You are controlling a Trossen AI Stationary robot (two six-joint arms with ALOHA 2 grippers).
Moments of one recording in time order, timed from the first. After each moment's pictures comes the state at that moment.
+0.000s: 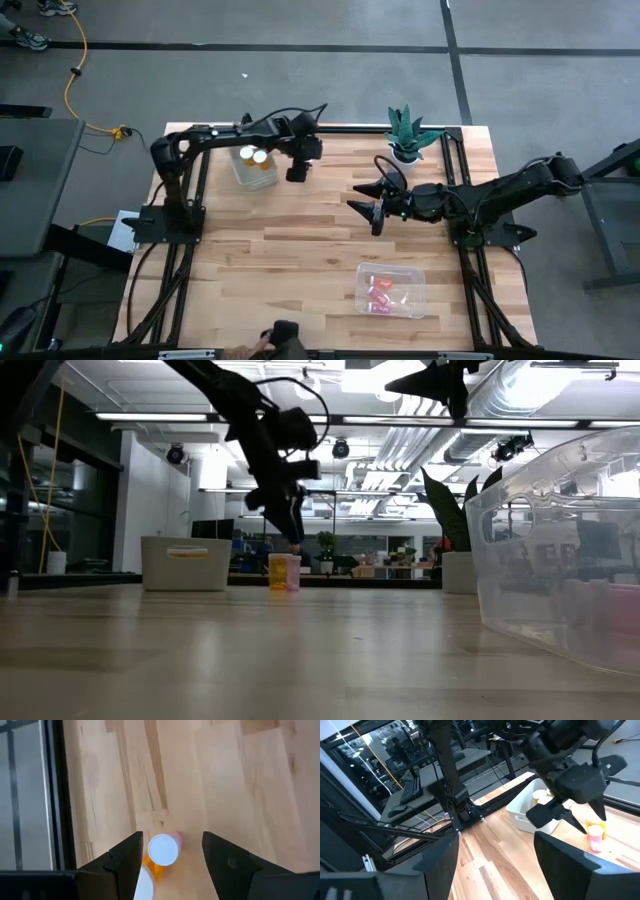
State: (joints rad) left arm 0.60 1.87 1.39 -0.60 0.04 0.68; right arm 0.21 1.15 0.76 0.24 0.46 0.47
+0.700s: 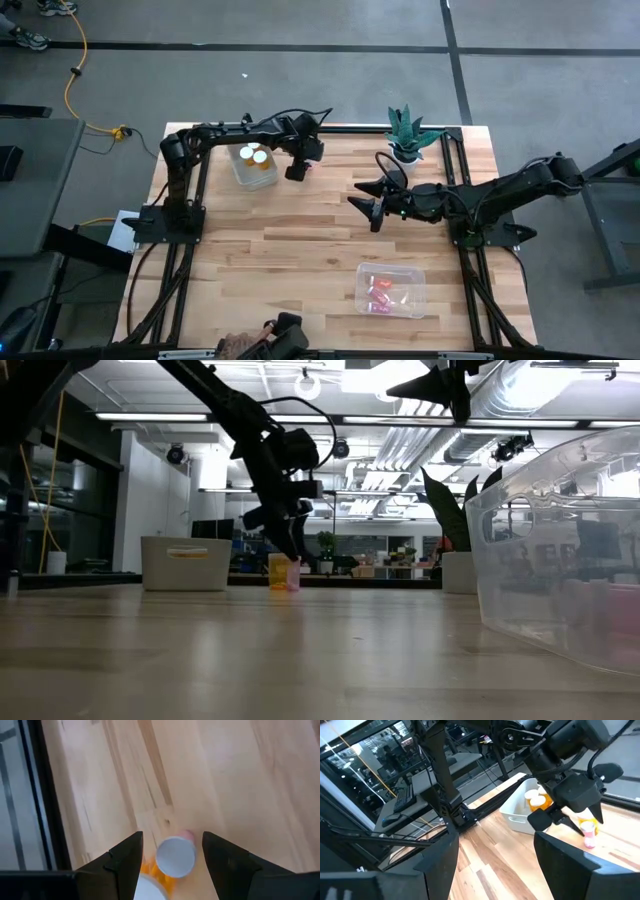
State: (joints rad) left arm 0.64 1.95 1.40 -0.57 0.07 0.82; right arm 0.21 1.15 0.76 0.24 0.51 0.53
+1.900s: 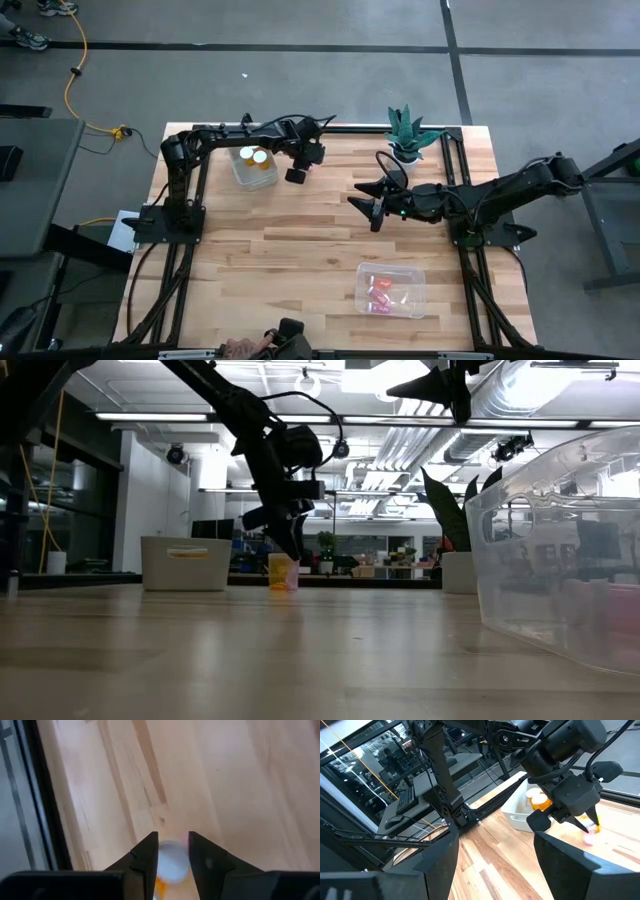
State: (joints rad) left arm 0.60 1.95 1.40 -0.59 0.01 0.81; right arm 0.21 1.15 0.76 0.24 0.51 0.56
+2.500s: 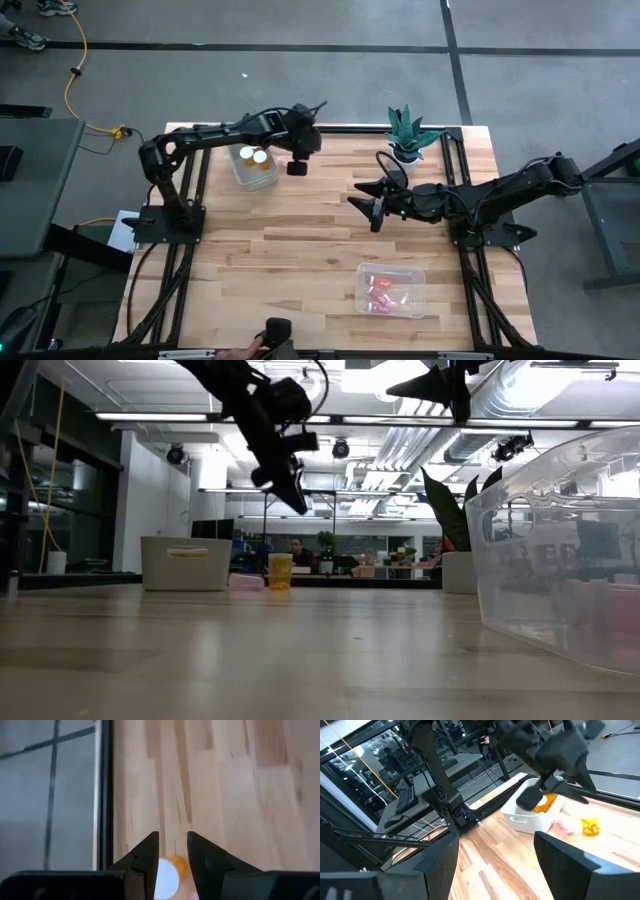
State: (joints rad) left arm 0.60 1.76 1.40 -0.58 -0.03 0.64; right arm 0.21 1.15 0.76 0.24 0.51 0.54
